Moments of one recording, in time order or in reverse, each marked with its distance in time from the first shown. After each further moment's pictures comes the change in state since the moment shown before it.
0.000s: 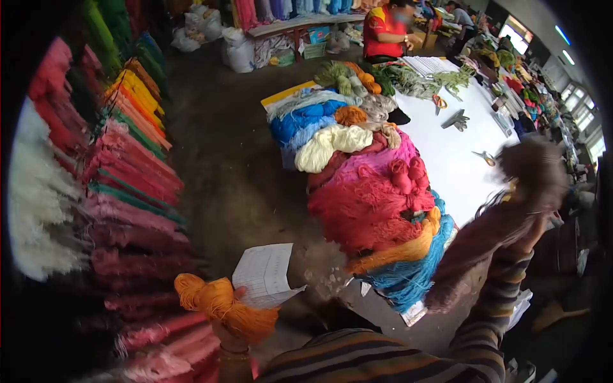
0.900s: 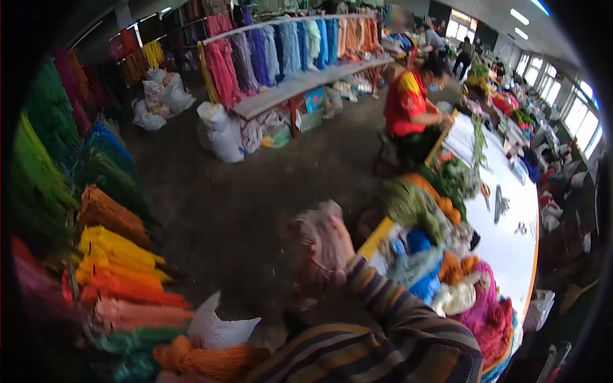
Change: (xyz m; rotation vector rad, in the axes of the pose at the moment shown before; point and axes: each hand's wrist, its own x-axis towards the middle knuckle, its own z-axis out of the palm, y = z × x) left_hand 0.759 0.314 -0.252 0.465 0.415 0.473; right_hand 0.318 0.268 0.963 1.229 -0.428 0.928
